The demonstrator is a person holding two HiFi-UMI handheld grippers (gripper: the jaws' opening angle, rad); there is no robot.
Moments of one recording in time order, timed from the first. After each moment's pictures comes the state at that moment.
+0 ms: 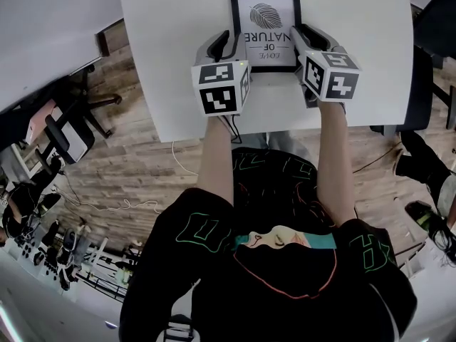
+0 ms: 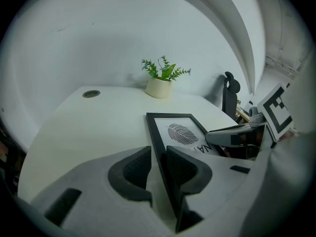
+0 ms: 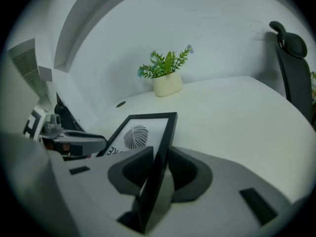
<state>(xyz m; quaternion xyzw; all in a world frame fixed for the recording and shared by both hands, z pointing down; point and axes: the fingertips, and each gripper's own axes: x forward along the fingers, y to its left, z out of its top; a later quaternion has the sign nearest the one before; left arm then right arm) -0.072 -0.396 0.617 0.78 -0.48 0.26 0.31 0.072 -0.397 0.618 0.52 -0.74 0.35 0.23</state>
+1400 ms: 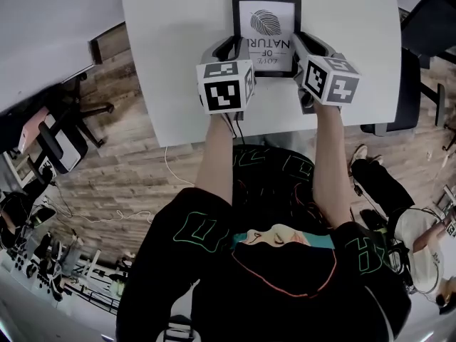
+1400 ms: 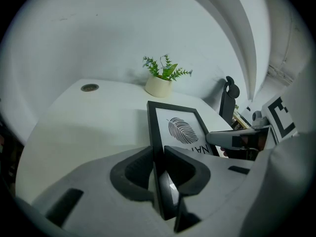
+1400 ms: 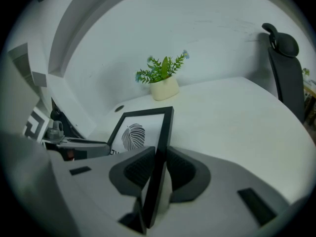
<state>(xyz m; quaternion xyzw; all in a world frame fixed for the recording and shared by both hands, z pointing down) -0.061 -0.390 0.610 0.77 -0.46 0.25 0.35 0.076 -0.389 0.598 0.54 -0.72 0.37 0.22</state>
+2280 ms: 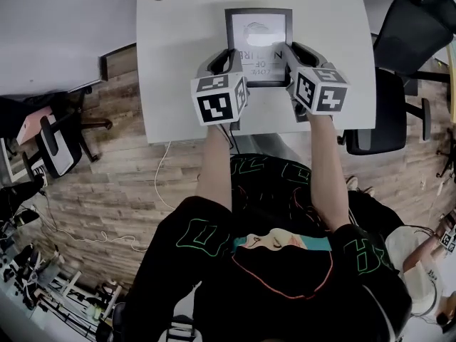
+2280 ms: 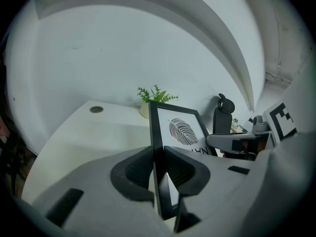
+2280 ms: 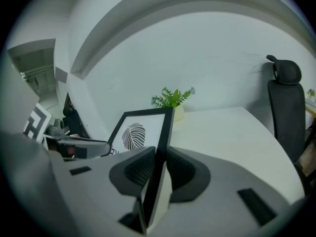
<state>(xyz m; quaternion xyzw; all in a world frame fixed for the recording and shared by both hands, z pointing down) -0.041 -0.352 0.527 0.79 -0.52 0.17 0.30 0.097 -0.359 0.511 0.53 -0.78 0.27 0.19</state>
